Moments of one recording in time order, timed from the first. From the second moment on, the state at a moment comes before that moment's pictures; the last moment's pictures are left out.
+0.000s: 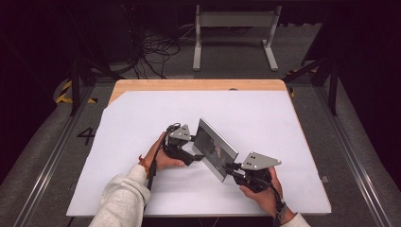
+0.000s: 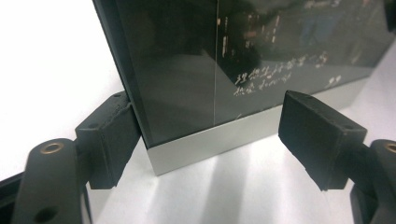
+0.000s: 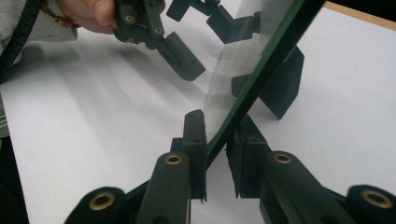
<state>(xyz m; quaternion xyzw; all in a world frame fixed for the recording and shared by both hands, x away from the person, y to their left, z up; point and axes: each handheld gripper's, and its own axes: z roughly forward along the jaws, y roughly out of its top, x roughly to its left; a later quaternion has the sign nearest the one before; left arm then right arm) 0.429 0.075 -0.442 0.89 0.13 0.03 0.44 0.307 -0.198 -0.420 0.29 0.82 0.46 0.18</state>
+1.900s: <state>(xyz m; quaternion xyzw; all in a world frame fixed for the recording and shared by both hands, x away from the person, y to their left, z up) 0.358 0.095 -0.437 0.87 0.18 0.09 0.44 0.312 -0.224 -0.418 0.31 0.82 0.43 0.19</state>
